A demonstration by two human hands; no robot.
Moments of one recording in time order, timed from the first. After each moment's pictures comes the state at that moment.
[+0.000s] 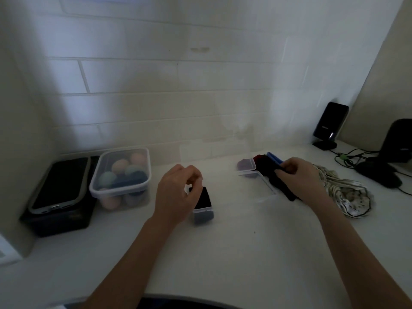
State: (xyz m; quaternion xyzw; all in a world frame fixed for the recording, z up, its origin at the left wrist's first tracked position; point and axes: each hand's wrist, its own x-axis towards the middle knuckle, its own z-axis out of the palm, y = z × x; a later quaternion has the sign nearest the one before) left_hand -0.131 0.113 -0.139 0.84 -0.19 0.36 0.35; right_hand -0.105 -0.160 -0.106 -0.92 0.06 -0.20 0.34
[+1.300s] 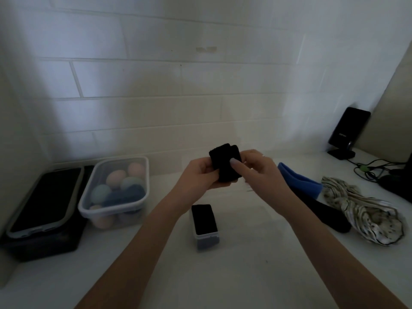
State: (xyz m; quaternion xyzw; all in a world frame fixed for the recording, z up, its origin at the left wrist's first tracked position) left_hand -0.079 0.083 -0.097 0.65 -0.15 -0.03 0.74; right_hand -0.073 -0.073 -0.092 -0.81 -0.21 -0.14 0.54
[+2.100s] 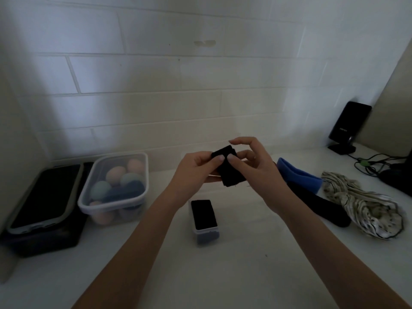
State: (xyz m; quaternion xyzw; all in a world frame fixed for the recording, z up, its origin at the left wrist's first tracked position) left_hand -0.080 0.088 -0.094 0.69 -0.13 0.02 0.71; right_hand -0.086 -0.066 -0.088 -0.73 -0.17 -0.07 0.65
